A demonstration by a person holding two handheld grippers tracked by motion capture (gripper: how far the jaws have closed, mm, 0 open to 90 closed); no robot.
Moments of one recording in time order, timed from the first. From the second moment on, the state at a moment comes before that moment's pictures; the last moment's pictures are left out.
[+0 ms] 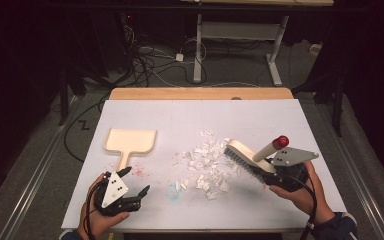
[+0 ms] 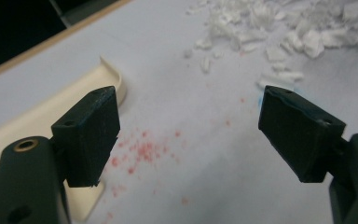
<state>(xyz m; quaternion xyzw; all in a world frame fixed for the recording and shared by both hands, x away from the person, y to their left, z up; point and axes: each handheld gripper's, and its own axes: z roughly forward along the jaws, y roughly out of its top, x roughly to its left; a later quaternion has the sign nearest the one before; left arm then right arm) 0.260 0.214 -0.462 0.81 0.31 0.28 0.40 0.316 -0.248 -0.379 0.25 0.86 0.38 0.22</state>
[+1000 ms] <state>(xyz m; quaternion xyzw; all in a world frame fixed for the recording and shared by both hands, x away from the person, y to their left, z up) 0.258 0.212 -0.474 0.84 0.31 0.26 0.37 0.370 -0.280 -0.393 0.35 0.83 0.32 0.30</state>
